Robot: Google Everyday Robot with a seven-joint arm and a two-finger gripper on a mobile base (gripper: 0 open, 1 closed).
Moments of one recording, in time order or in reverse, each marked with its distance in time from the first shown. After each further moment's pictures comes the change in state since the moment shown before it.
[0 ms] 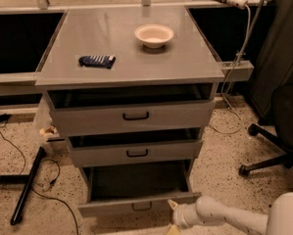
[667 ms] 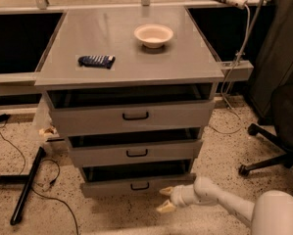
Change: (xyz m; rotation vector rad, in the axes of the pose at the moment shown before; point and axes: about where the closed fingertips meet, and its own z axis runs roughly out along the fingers) arm -0.032 -0.082 0.010 0.016 -0.085 -0.088
